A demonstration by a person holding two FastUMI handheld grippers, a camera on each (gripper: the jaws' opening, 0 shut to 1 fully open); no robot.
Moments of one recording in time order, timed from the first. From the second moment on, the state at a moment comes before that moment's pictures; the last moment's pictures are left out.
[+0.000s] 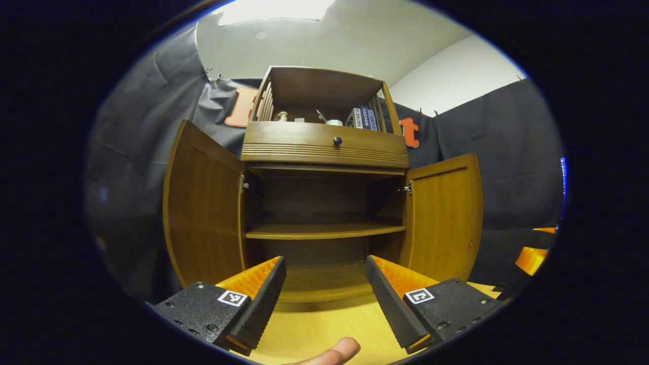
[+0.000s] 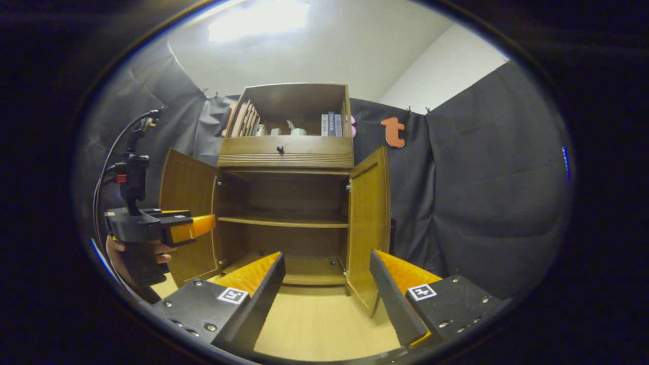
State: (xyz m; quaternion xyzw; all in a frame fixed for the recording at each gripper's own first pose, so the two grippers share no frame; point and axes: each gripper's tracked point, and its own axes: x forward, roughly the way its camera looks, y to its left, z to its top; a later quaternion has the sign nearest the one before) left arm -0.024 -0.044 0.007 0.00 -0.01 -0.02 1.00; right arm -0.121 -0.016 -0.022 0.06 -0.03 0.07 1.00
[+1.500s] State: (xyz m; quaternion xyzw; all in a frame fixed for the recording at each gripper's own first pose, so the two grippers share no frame) left arm 0.095 -0.088 -0.034 0.02 0.04 0.04 1.00; right arm 0.019 0.005 -0.046 0.08 0.04 0.07 0.99
